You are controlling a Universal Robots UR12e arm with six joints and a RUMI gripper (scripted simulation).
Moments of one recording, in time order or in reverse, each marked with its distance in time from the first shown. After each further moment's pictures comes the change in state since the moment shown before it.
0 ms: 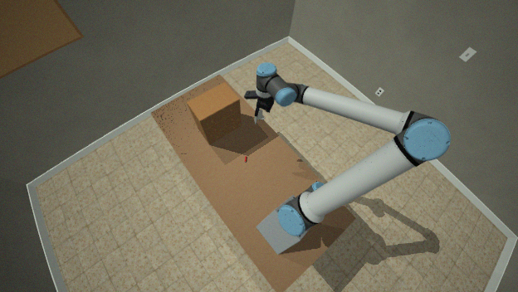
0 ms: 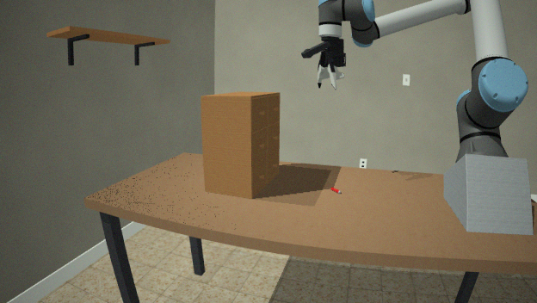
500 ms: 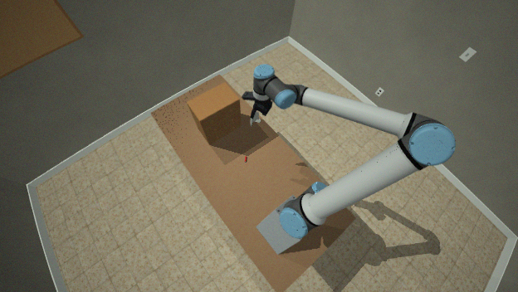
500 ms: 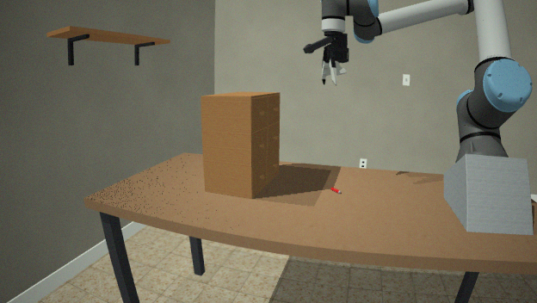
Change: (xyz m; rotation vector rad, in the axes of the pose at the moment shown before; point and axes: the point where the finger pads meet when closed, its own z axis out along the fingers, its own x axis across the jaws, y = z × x) arm -0.033 -0.004 -0.016 0.010 -0.003 0.133
